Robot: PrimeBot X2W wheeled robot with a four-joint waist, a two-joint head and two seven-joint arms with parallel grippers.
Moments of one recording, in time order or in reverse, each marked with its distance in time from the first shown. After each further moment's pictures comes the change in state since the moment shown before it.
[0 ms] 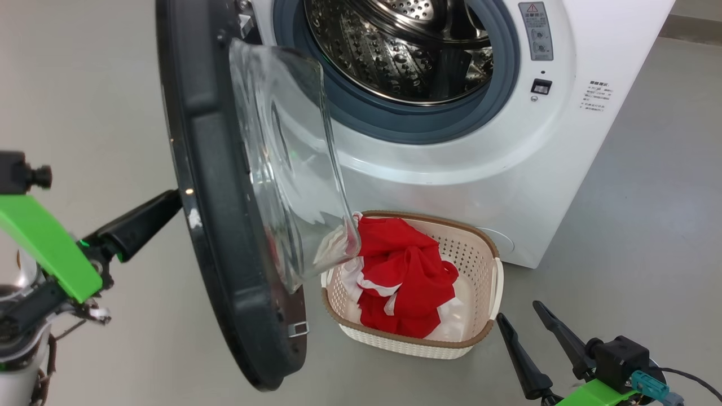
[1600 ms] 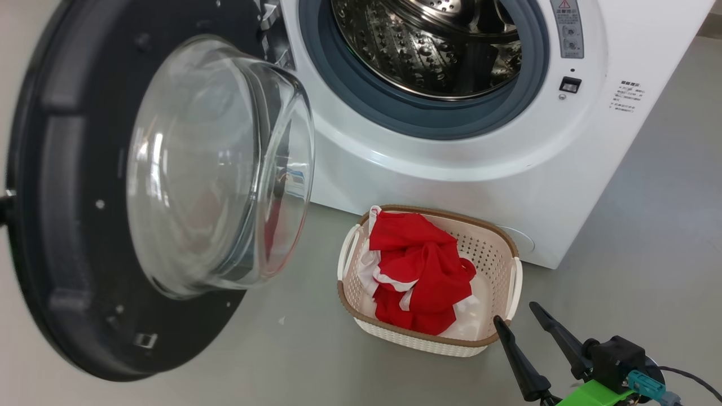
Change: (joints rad) left arm -0.092 0.062 0.322 0.253 0.099 0.000 0.372; right arm -0.007 -0.017 0.027 0.003 0.000 0.000 0.000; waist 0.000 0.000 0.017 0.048
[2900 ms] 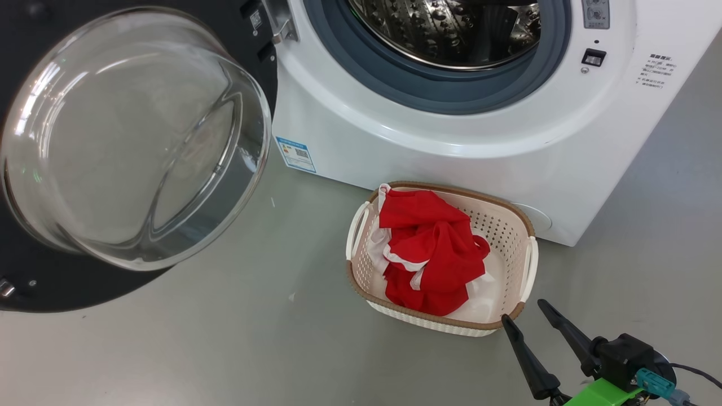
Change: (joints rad) left arm -0.300 -0.003 0.207 0.584 0.390 -0.001 -0.469; right arm -0.002 -0.040 0.005 -0.010 -0.001 0.000 0.000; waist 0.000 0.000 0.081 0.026
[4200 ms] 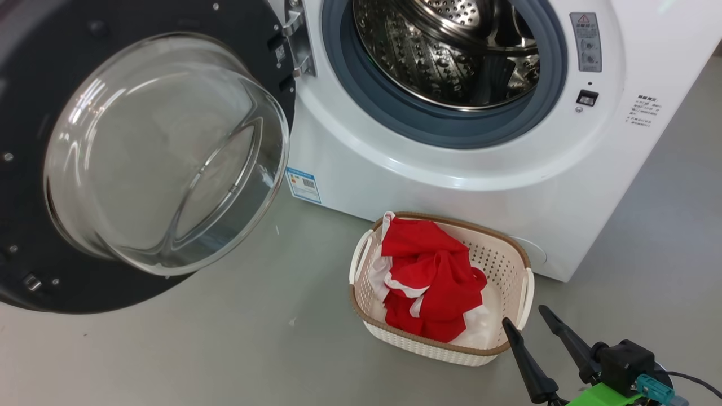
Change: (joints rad) left arm 0.429 -0.212 -0.011 -0.927 0.503 0.001 -0.824; right arm 0.024 0.044 -0.037 0.008 0.001 0.000 0.000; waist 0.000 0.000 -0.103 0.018
